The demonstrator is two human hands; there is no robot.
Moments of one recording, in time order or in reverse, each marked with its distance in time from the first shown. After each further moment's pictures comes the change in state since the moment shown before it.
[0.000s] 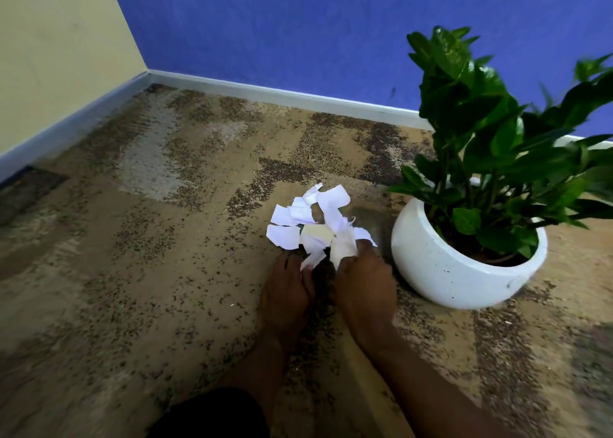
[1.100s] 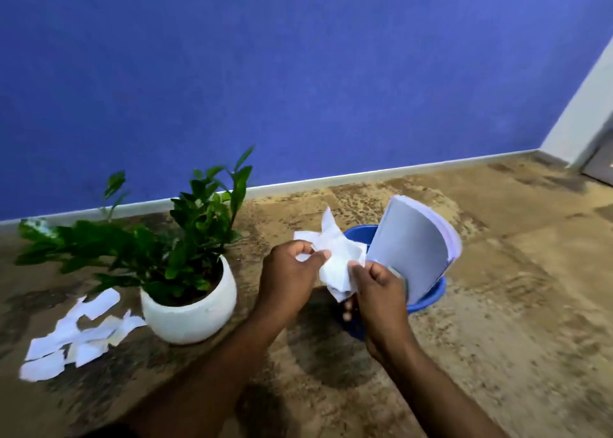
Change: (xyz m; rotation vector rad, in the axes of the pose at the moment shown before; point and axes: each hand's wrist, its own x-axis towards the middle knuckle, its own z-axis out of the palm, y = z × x) left_hand -0.101 0.450 -0.050 -0.629 -0.582 0.201; right_hand -0.080 0.148 -0.407 0.830 0.423 0.467
